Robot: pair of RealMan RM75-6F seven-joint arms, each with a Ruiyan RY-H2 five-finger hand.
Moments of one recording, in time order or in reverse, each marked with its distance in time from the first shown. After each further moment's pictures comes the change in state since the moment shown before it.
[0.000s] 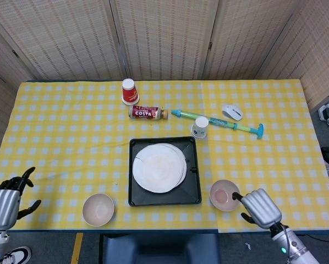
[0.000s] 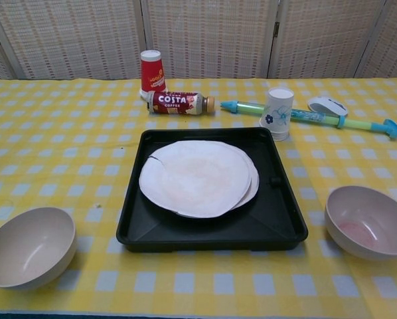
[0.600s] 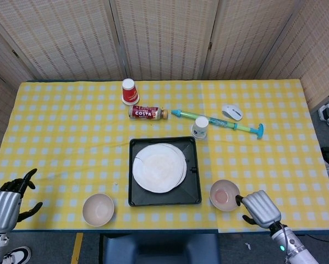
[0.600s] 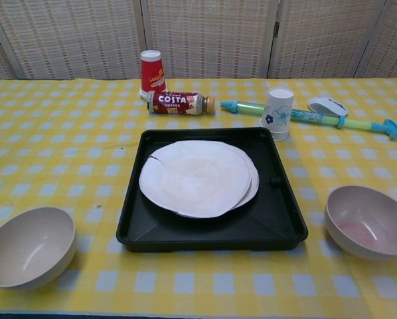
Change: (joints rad) left arm 0.018 0.020 -0.002 -0.017 0.044 0.000 -0.026; right arm 0.019 -0.035 -0.011 0.041 0.071 -0.055 -0.001
